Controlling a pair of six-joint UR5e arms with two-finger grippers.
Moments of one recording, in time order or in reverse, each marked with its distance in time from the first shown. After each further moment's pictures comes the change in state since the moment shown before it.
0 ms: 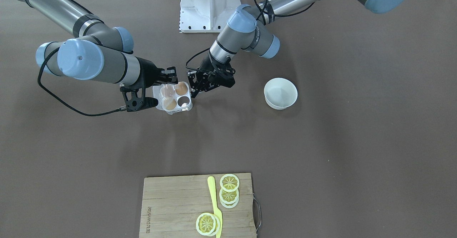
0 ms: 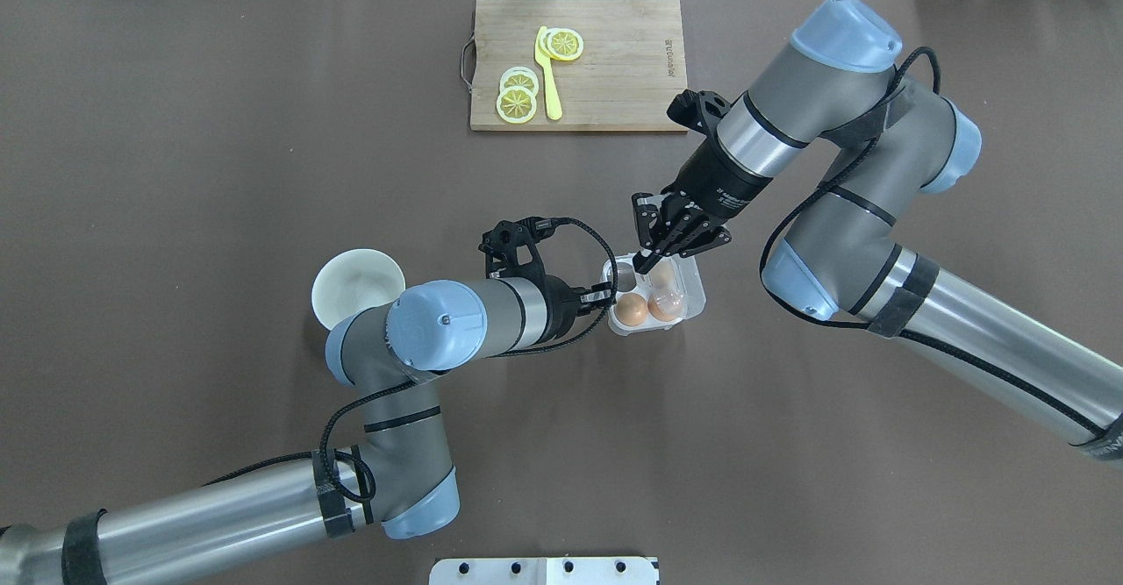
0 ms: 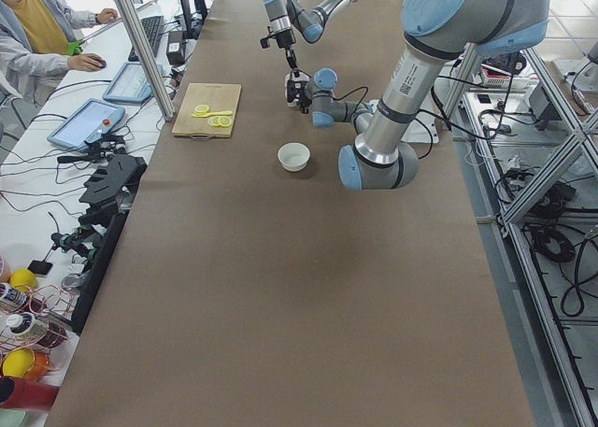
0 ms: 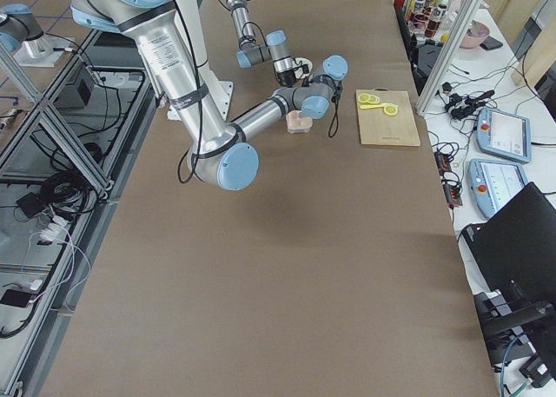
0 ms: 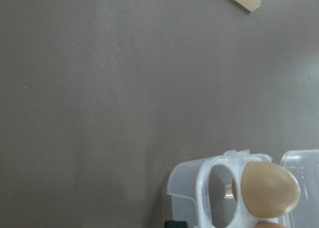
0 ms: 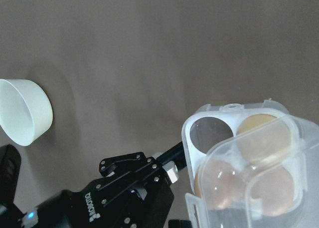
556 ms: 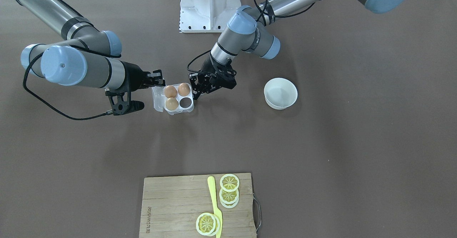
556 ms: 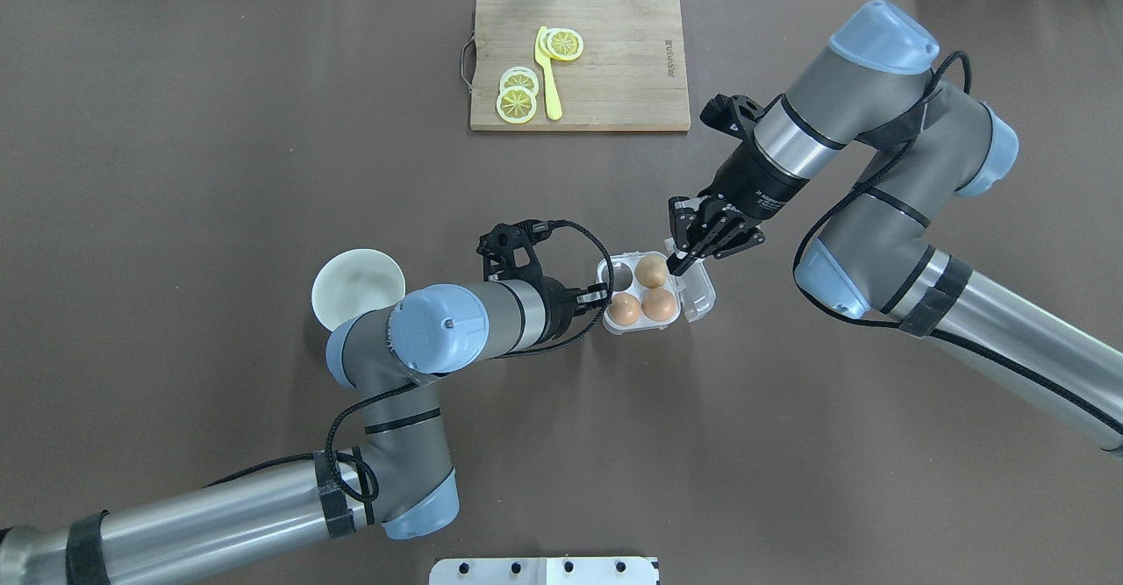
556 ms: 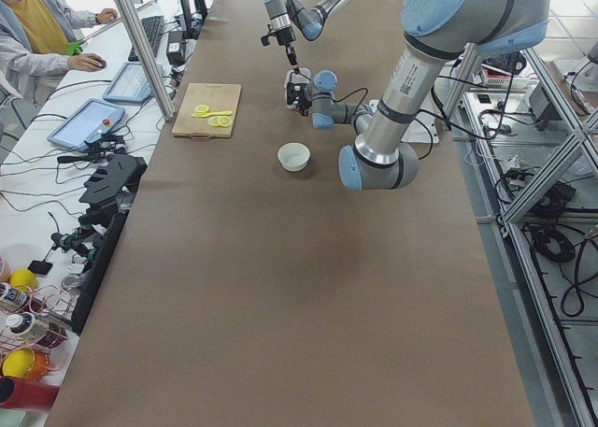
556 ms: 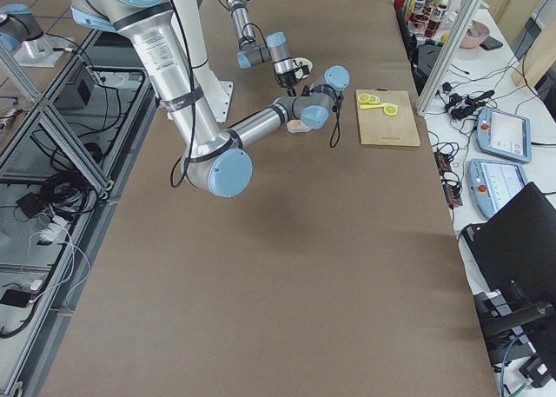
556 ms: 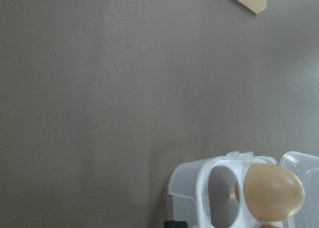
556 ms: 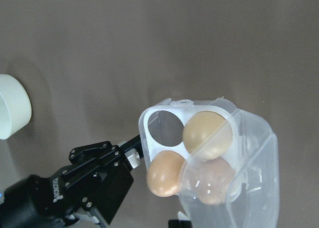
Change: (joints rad) left arm 0.007 -0.009 0.032 0.003 0.033 -0.011; right arm 0.030 -0.061 0.003 0.000 0.040 -0.079
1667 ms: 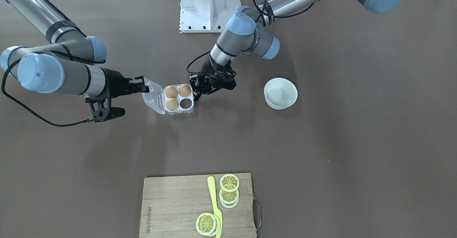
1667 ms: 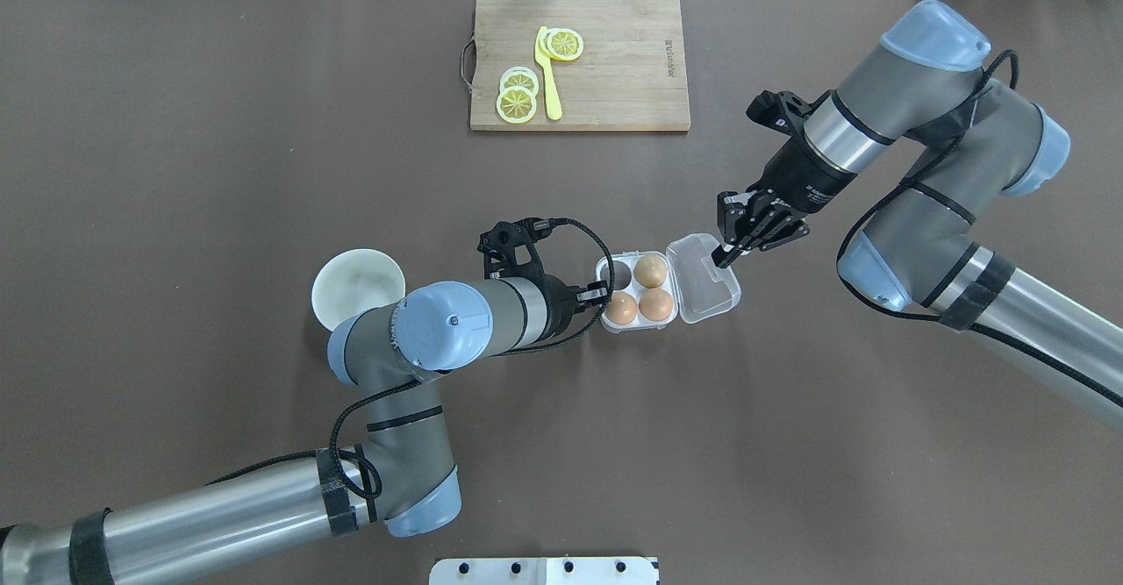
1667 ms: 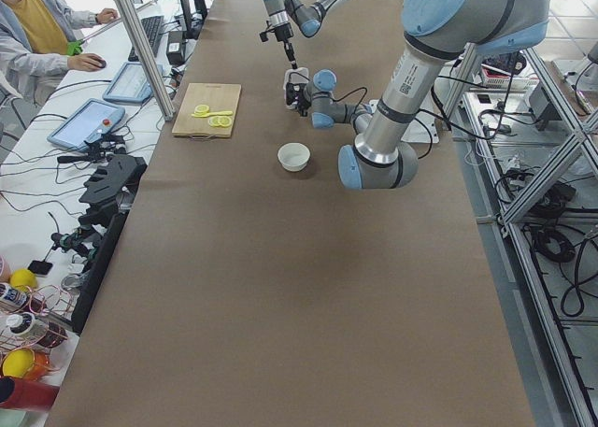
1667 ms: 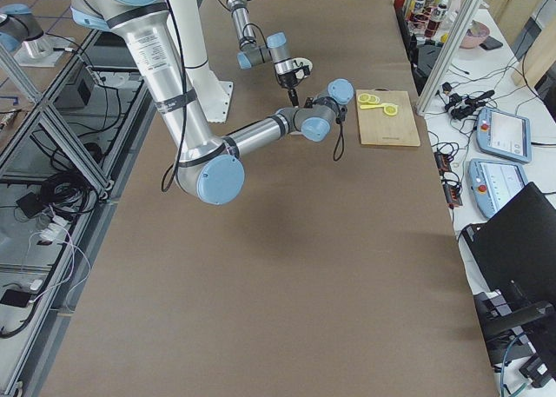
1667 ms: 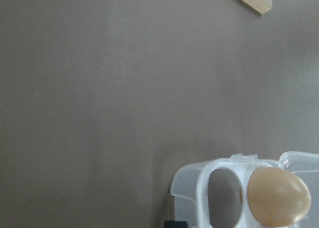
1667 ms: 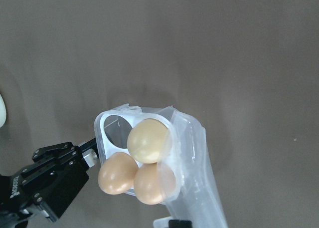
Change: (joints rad) left arm -0.003 -0.004 0.005 0.017 0.004 0.000; right arm 0.043 -0.065 -0.011 0.000 0.022 -0.104
